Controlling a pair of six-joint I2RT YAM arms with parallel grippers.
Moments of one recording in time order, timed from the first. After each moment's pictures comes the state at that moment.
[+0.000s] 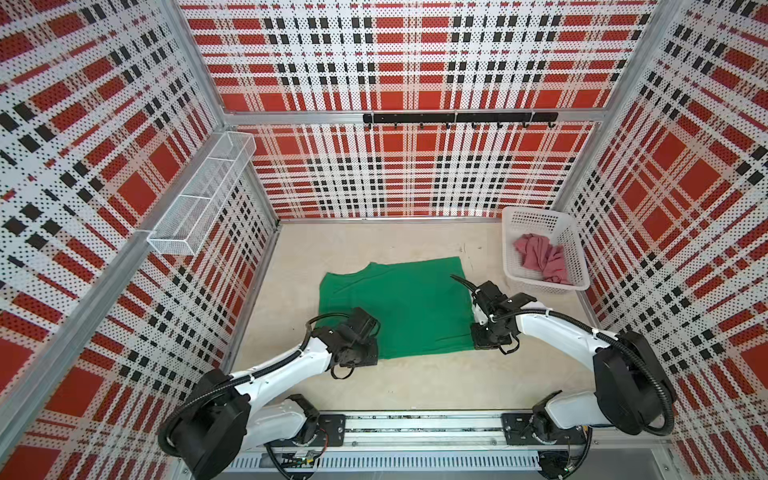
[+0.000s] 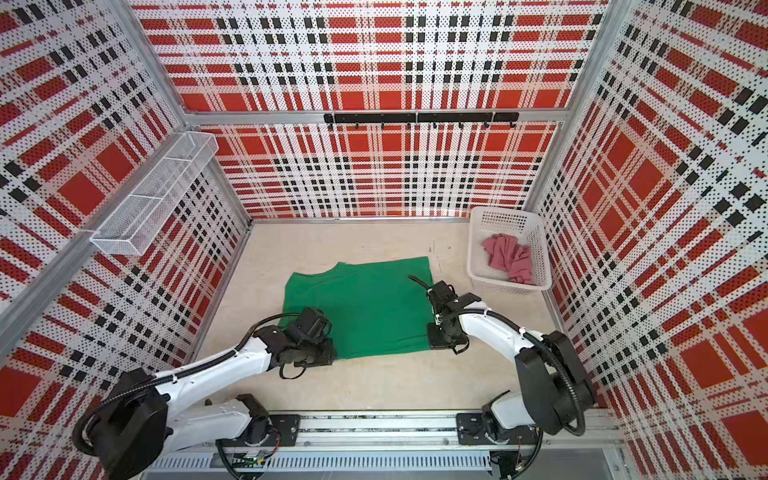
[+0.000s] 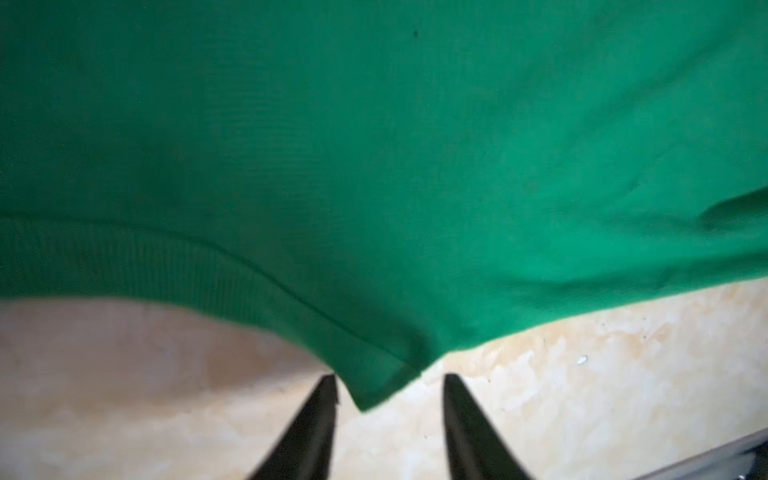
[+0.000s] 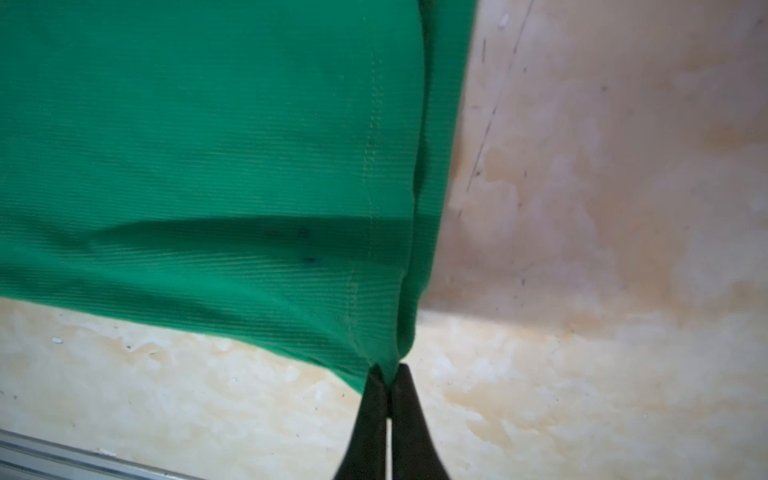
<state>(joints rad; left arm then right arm) -0.68 1.16 0.56 -0.59 0.05 -0.77 0.49 1.41 0.81 -0.81 -0.09 0.38</state>
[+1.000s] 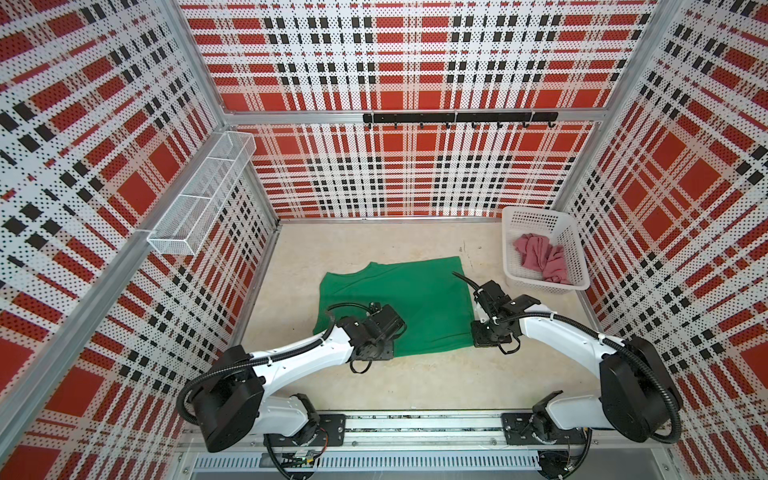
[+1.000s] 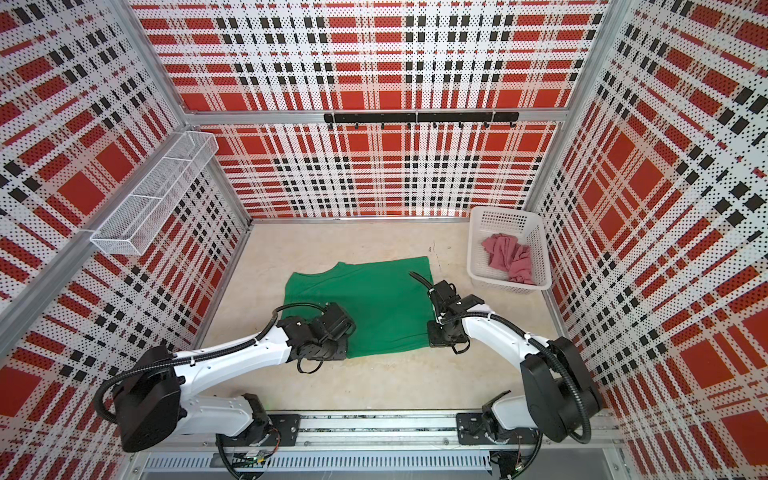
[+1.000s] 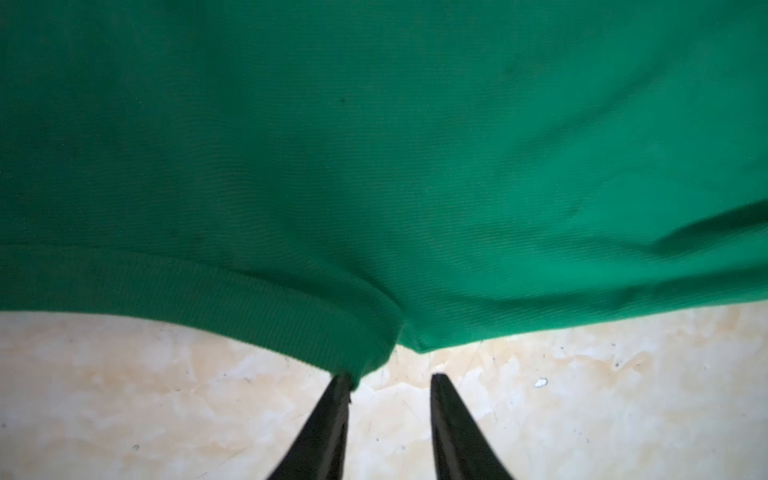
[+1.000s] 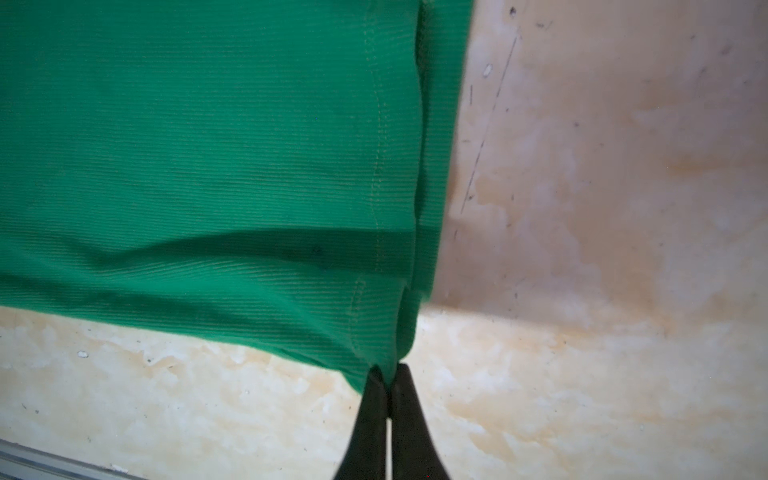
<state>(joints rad) -0.88 1.35 0.80 -0.73 -0.18 -0.85 0.49 1.38 0.80 -0.77 -0.07 0.40</state>
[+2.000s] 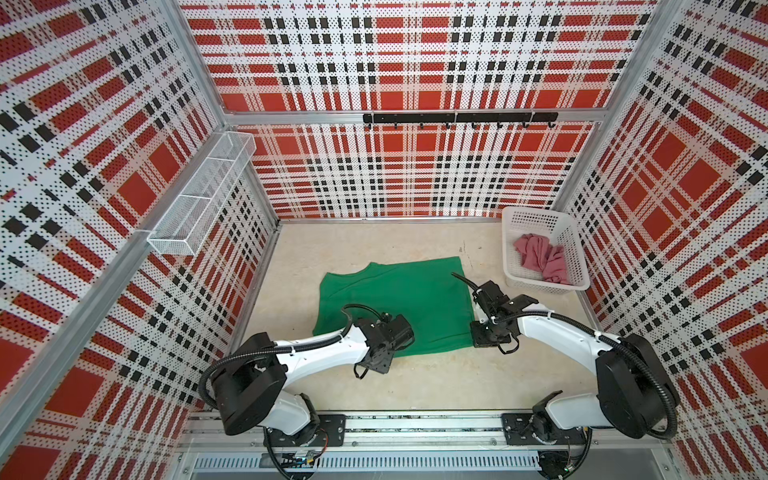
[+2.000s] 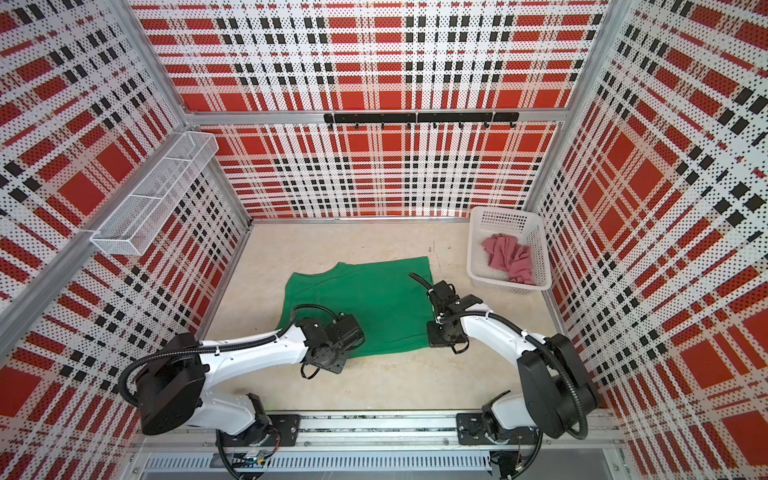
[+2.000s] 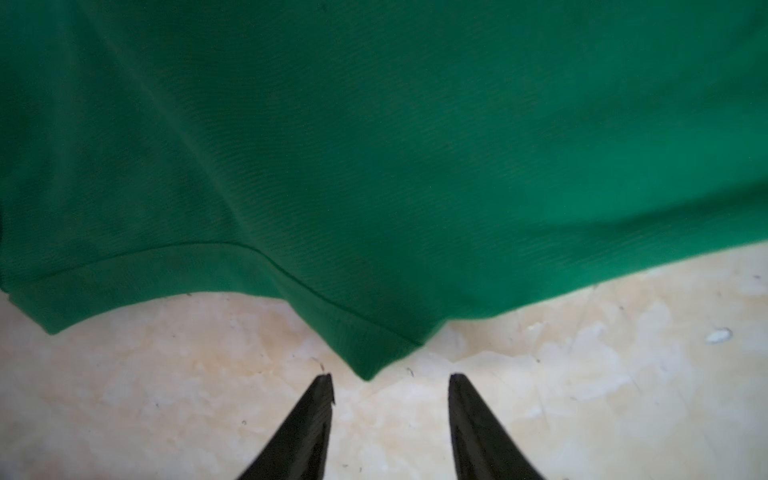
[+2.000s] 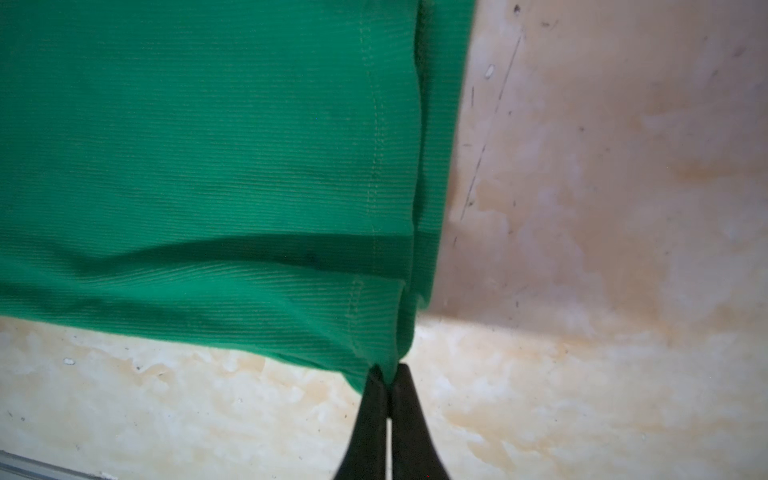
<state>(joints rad) -0.93 1.45 0.82 -0.86 -0.26 -0.64 0.49 1.40 0.80 -0.76 -0.06 0.39</state>
